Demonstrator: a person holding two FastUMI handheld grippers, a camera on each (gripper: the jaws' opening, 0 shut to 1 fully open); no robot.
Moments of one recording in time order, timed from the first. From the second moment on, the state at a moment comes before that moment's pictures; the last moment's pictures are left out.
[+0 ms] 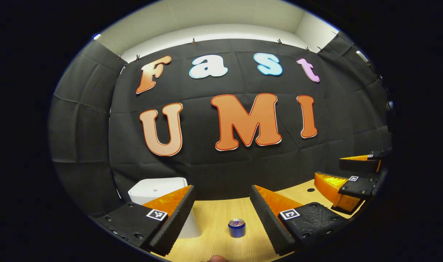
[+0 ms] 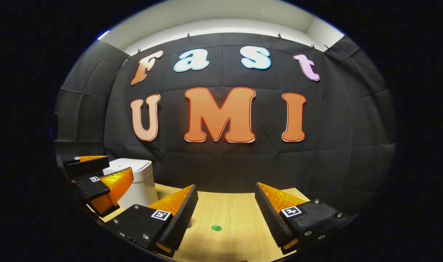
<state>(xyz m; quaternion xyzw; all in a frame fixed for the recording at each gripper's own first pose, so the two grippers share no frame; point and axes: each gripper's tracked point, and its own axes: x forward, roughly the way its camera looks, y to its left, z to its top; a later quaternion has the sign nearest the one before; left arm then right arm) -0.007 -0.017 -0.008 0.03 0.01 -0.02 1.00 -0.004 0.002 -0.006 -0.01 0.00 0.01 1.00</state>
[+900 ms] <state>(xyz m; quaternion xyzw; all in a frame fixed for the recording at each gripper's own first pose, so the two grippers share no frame) -0.006 -0.022 -0.023 0.04 0.03 -0.04 1.00 0.000 0.008 -0.007 -0.02 0.01 0.01 1.00</state>
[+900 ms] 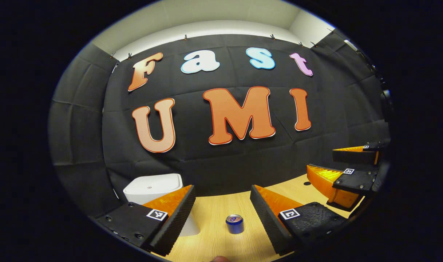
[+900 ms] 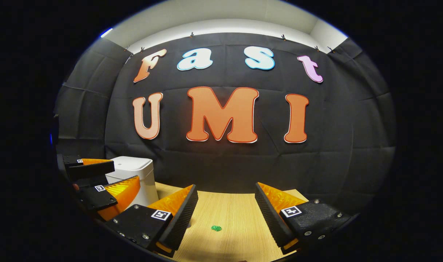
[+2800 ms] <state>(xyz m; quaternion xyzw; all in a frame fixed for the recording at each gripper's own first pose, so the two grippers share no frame) 0.167 0.219 -0.112 -0.09 0.23 0.02 0.97 0.025 0.013 -0.040 -0.03 0.04 0.01 1.00</state>
